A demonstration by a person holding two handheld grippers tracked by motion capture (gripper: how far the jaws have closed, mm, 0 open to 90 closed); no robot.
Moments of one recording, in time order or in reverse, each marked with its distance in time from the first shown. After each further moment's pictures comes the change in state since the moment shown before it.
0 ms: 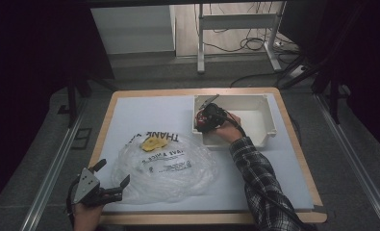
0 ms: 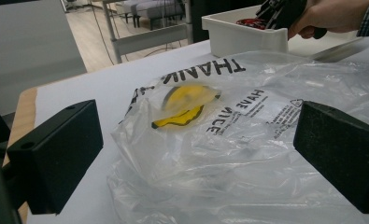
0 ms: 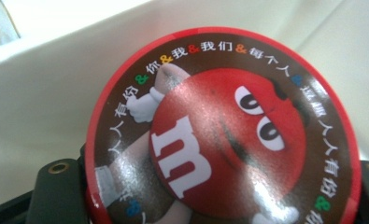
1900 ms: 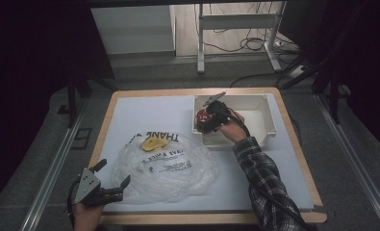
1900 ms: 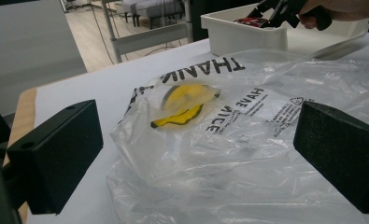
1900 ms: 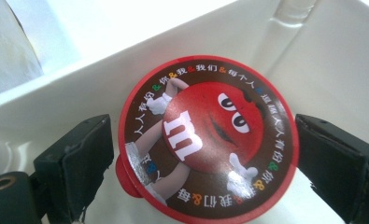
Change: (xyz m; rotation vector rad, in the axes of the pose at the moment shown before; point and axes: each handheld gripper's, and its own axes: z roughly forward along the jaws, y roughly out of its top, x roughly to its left) left arm -0.001 0.000 0.001 0.004 0.001 0.008; right arm -0.004 -0.001 -0.020 -0.088 -0.001 0.023
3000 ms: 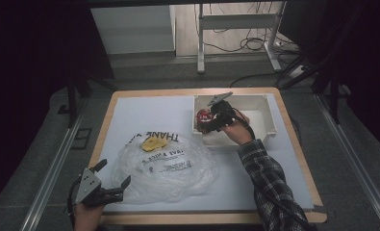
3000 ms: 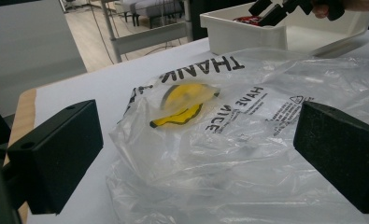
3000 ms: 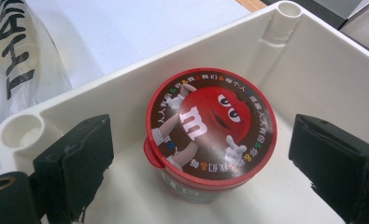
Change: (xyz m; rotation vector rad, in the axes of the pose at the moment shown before) left arm -0.001 0.000 0.000 0.005 0.000 0.009; right arm 0.004 -0.004 -0.026 -0.070 0.006 -0.005
